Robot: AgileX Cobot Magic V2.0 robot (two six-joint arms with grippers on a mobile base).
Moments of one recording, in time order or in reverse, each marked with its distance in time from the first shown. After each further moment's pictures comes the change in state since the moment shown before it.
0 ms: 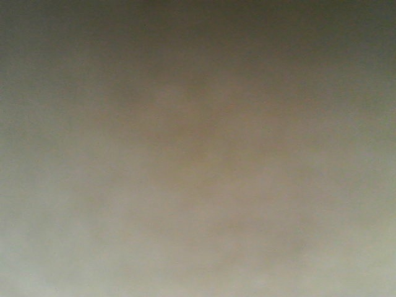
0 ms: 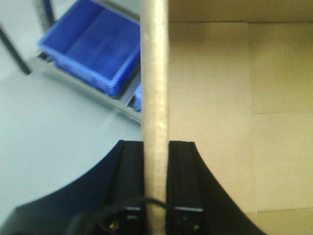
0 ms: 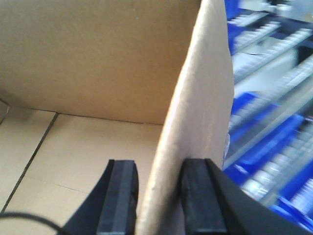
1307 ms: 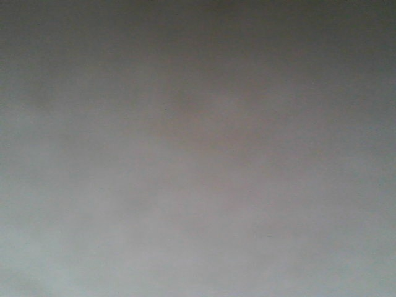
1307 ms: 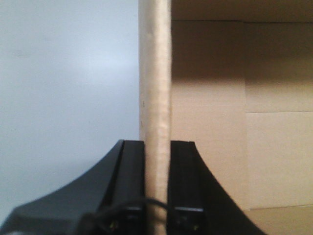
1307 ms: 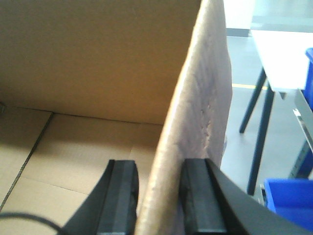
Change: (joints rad) left arm 0.000 -0.005 0.002 -0.046 0.002 0.000; right arm 0.000 0.001 0.002 -0.013 -0.002 -0.004
